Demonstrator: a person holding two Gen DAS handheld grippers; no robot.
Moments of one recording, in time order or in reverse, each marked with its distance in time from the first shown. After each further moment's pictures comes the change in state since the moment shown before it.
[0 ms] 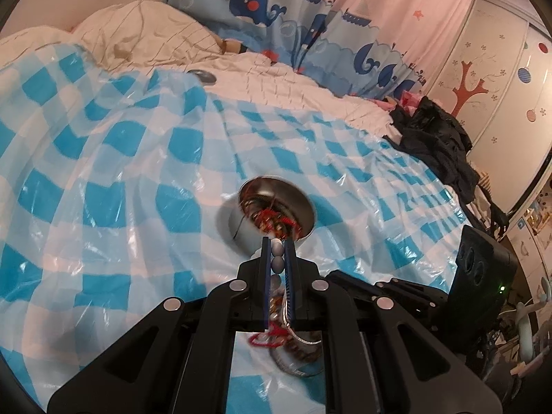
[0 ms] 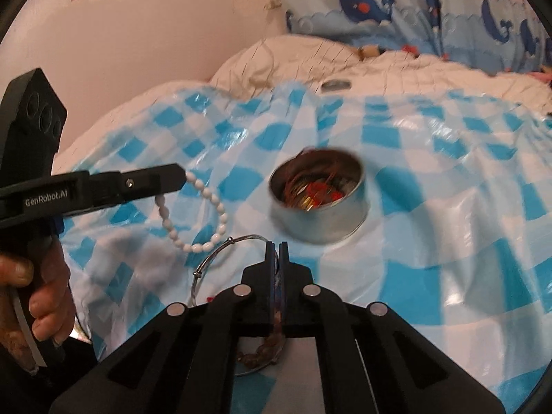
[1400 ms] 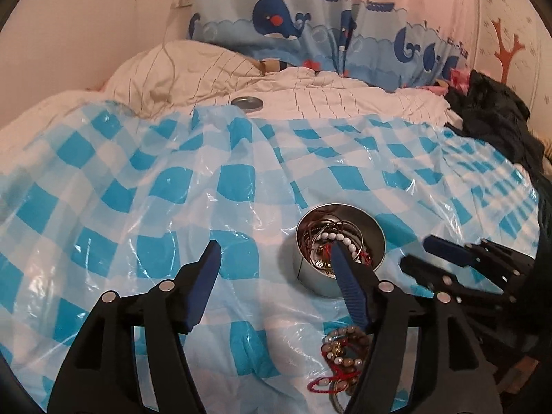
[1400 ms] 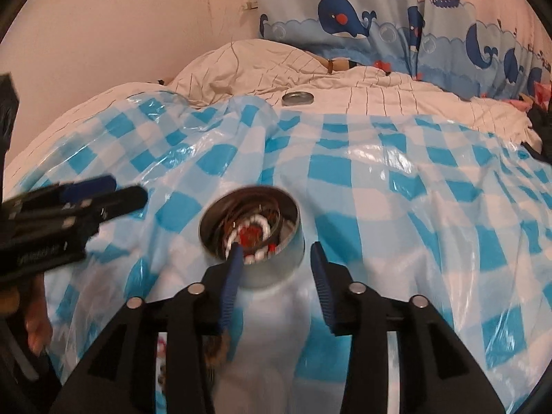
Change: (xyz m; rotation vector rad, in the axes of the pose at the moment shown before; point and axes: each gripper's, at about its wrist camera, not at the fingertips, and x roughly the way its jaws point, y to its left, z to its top) left arm 0.027 -0.013 0.021 0.166 -0.051 0.364; right arm 0.014 -0.022 0.029 -0.042 0.018 -0.175
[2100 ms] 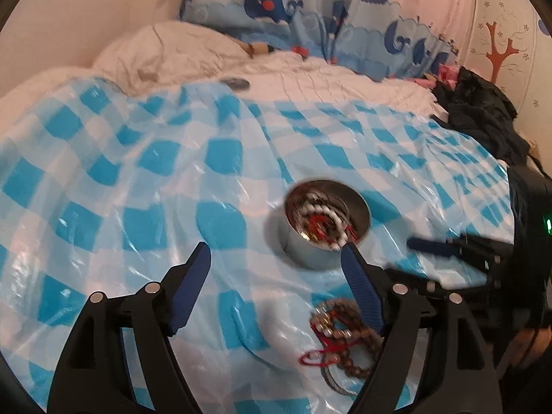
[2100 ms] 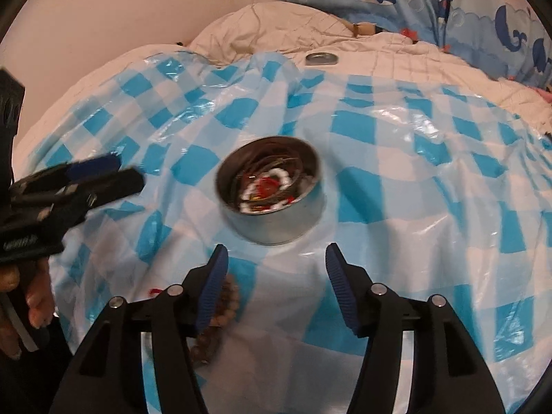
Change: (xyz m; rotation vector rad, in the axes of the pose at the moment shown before) left arm 0.001 0.009 -0.018 -0.041 0.088 -0.121; right arm 0.009 -0.002 -0.003 -0.057 0.168 0.069
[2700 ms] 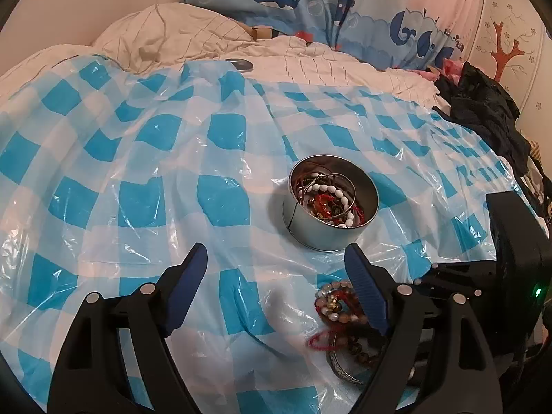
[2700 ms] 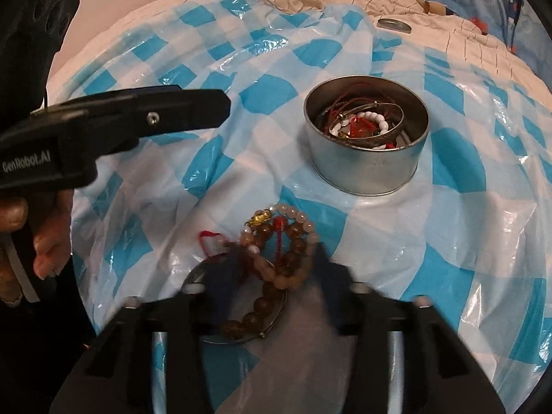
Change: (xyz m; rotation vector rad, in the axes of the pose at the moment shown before) left arm 0.008 0.009 -0.010 -0.029 0.044 0.009; right arm 0.032 0.045 -0.022 -0.171 0.181 0.189
